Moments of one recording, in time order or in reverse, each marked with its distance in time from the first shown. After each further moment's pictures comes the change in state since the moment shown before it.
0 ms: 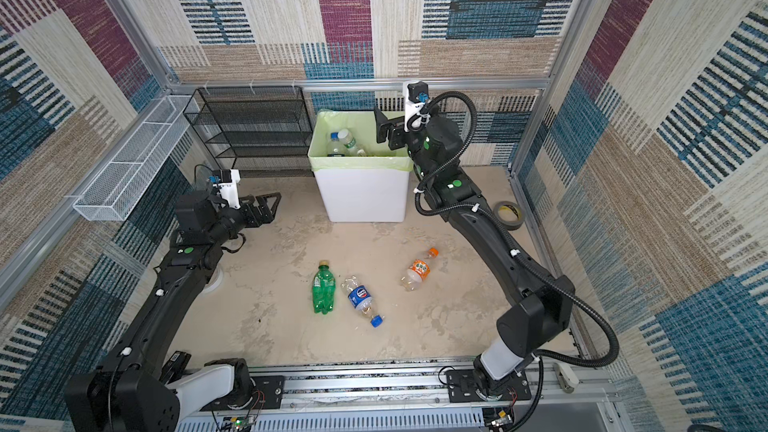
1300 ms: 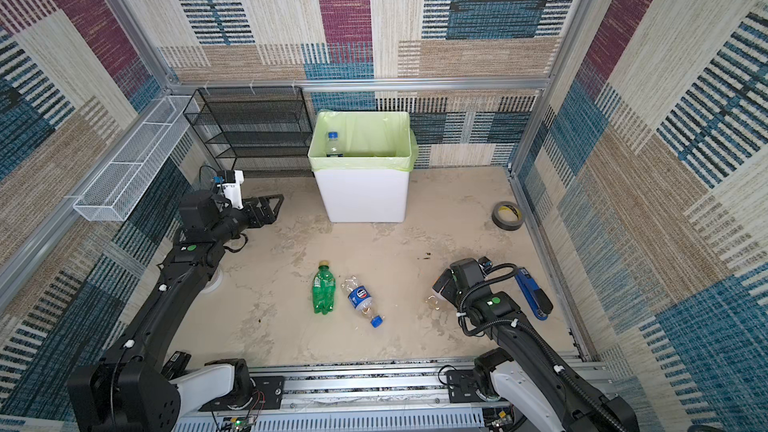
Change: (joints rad) left arm 0.000 0.034 0.003 -0.003 0.026 -0.011; right arm -0.087 -0.705 -1.204 -0.701 0.020 0.997
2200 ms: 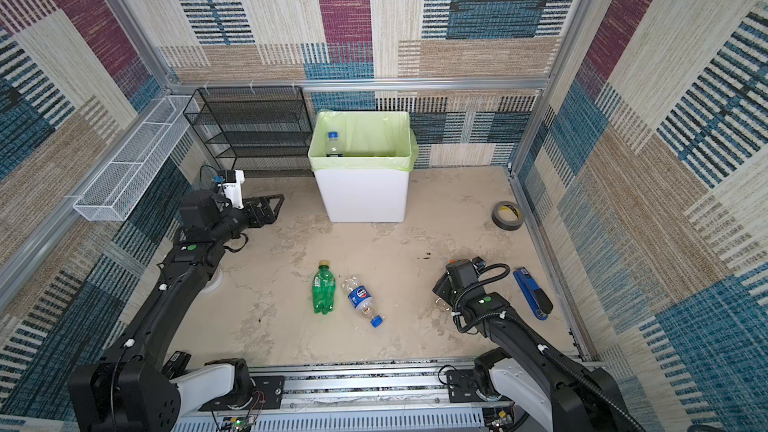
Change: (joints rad) left arm 0.000 -0.001 0.002 0.000 0.011 0.000; right arm 0.000 0.106 -0.073 0.203 -0.003 -0.029
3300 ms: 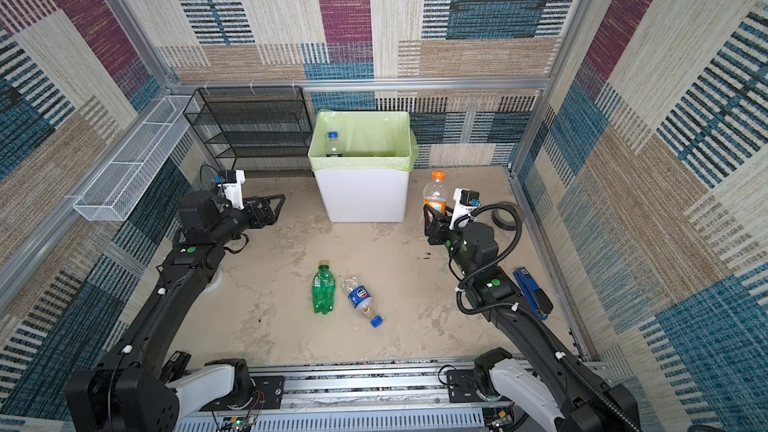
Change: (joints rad) left arm -0.016 -0.020 -0.008 0.007 0.003 0.001; right arm 0.000 -0.023 0.306 0.632 -0.098 -0.614
